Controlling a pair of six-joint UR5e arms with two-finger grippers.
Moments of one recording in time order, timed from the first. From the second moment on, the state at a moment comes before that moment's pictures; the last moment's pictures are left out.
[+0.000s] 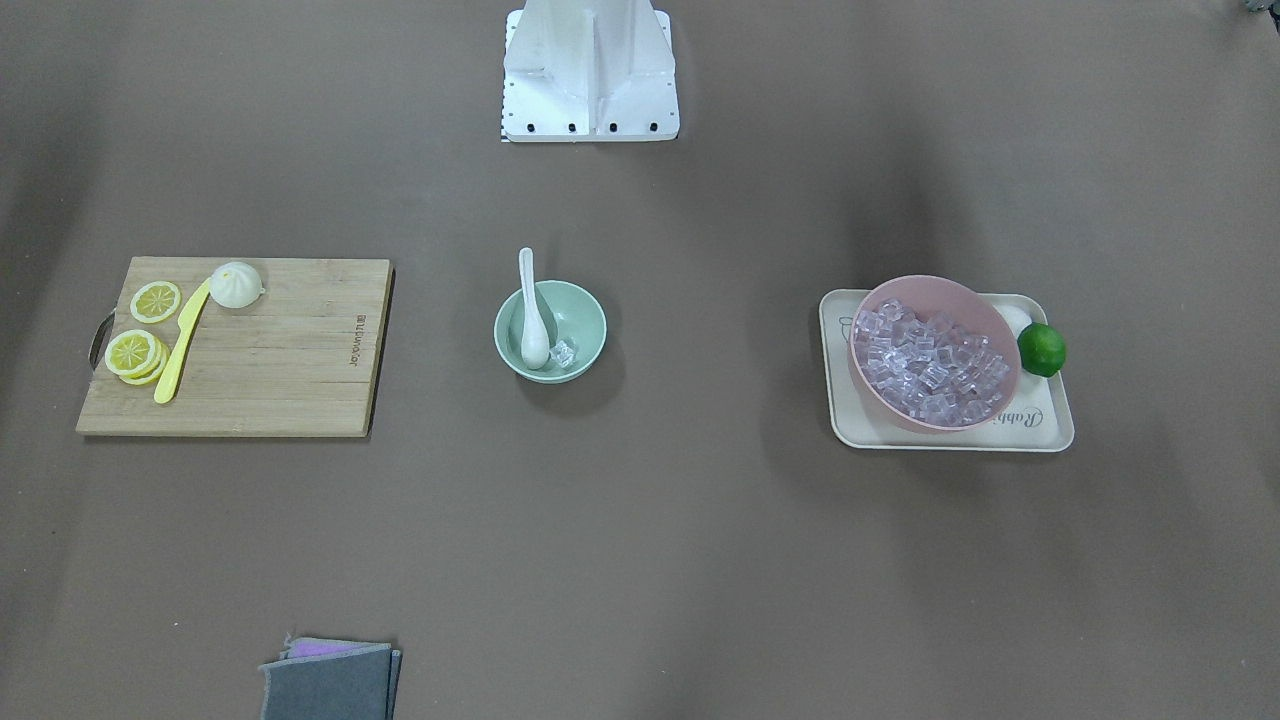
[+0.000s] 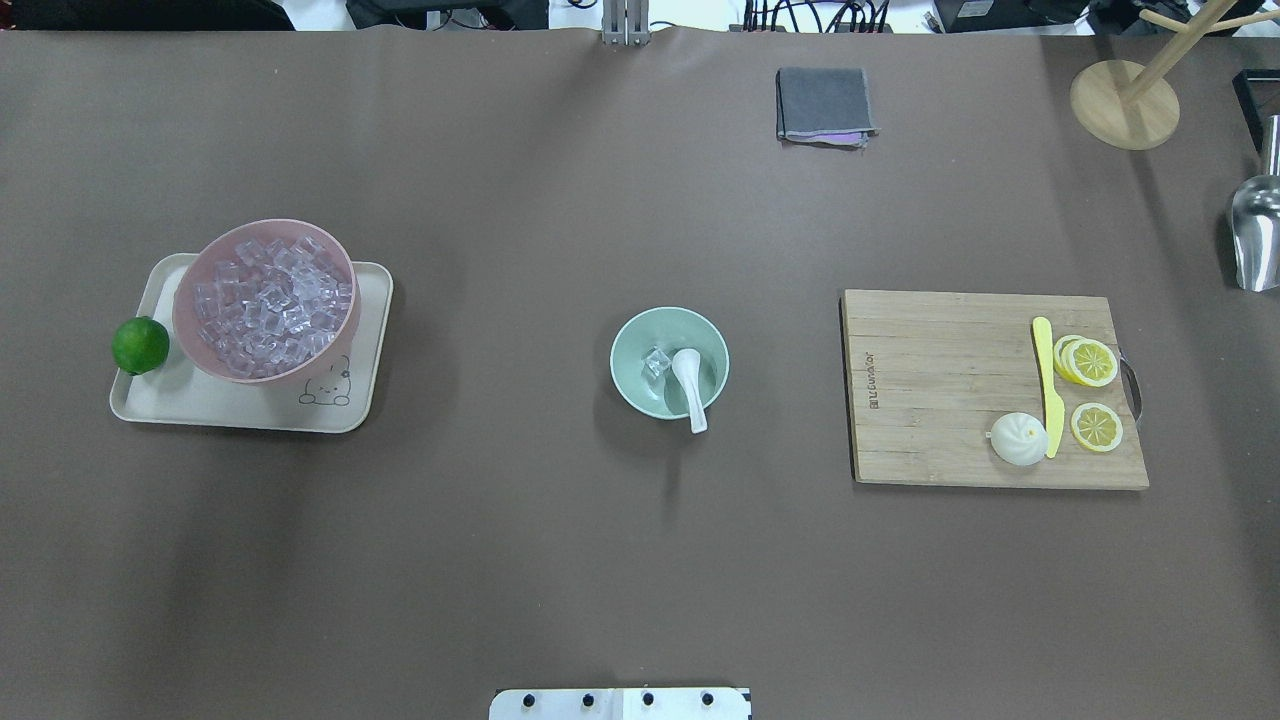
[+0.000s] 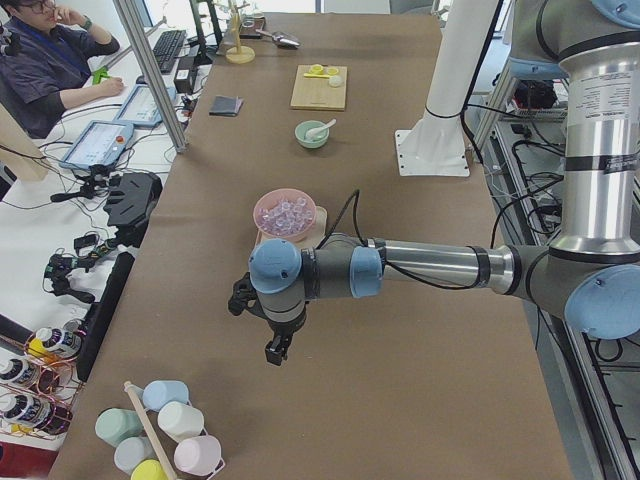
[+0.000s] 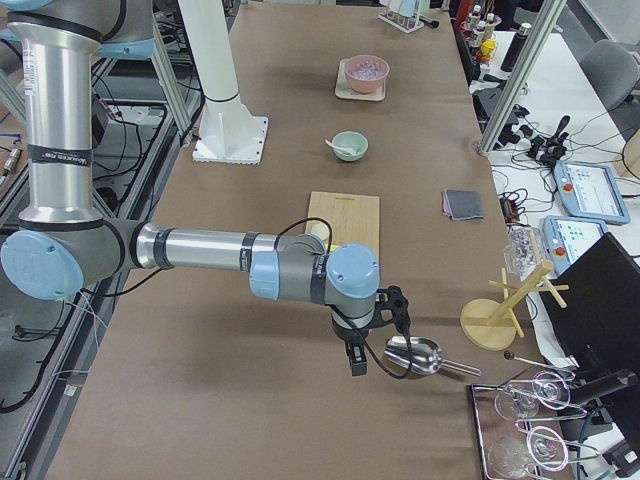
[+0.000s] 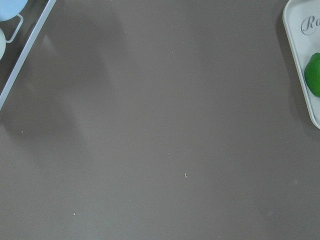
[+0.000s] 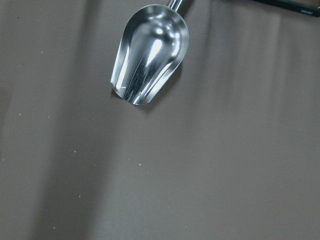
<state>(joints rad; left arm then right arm) -1.65 -1.51 -1.70 -1.43 -2.37 0.46 1.70 -1.66 1.65 -1.53 2.30 -0.29</state>
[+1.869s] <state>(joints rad) -1.65 -1.51 -1.71 -1.44 -2.37 0.46 1.51 -1.68 1.70 -1.46 2.29 -0.01</state>
